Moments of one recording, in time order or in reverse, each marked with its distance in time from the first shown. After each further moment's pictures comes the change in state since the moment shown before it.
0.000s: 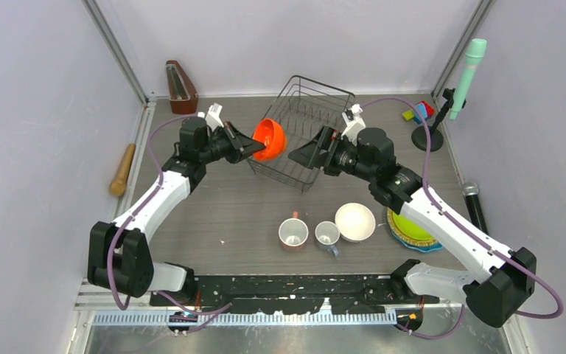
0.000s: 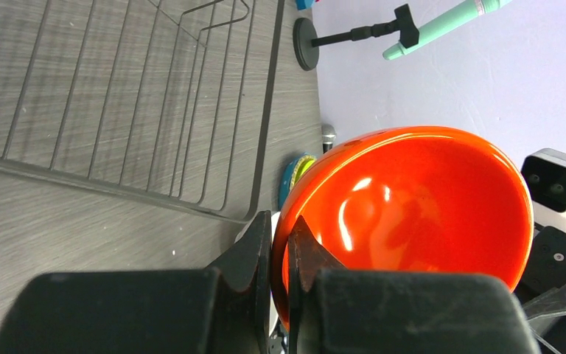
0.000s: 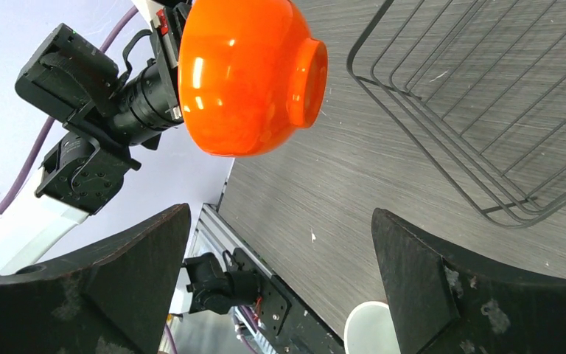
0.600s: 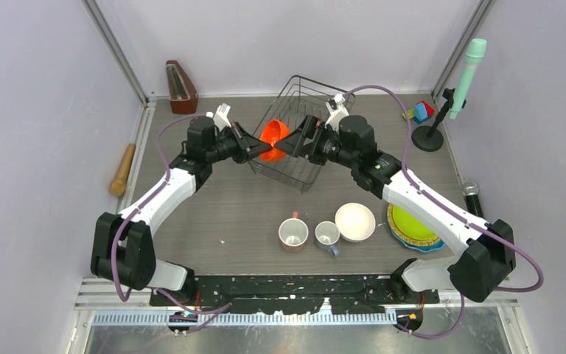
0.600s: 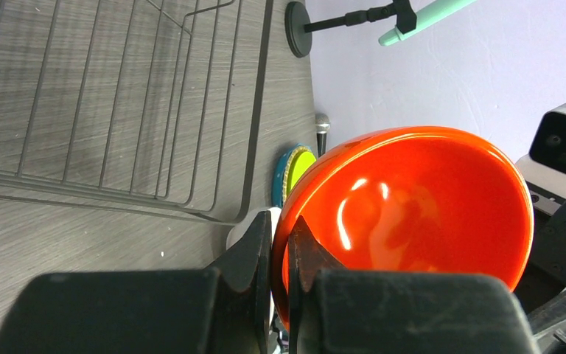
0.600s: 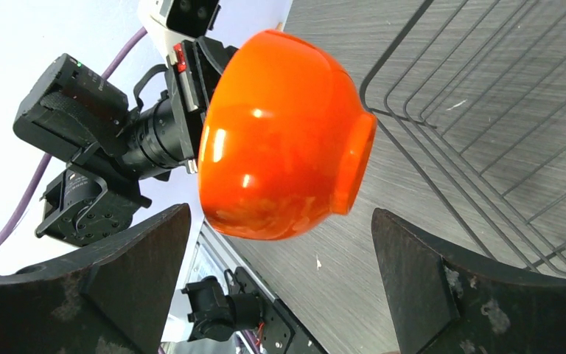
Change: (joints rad) left arm -0.044 0.059 0.015 0.062 0.008 -0.025; right arm 0.025 0.190 0.104 0.083 0.001 0.008
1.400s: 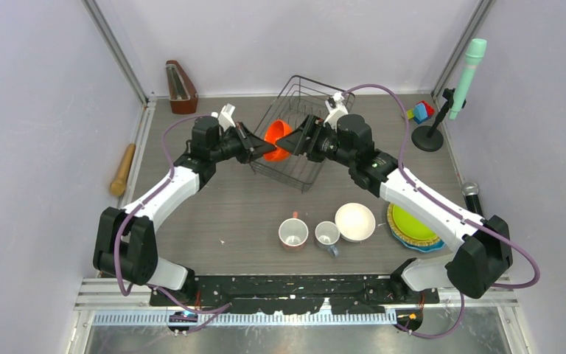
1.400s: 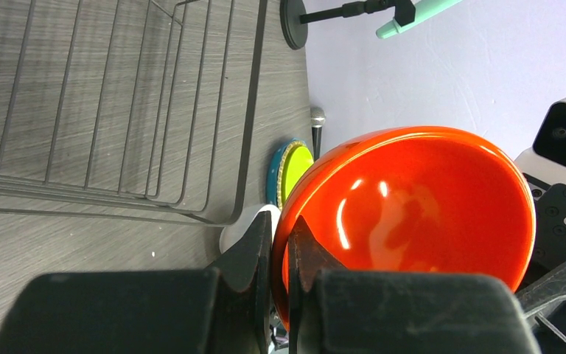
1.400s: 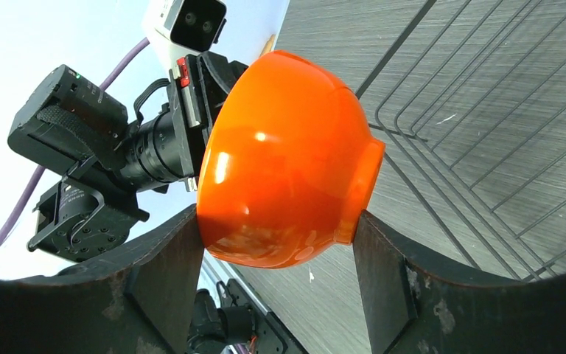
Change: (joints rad) left arm -0.027 0.035 0.010 0.021 0.010 -0.020; right arm 0.000 0.032 0.010 0.036 0.024 -0.015
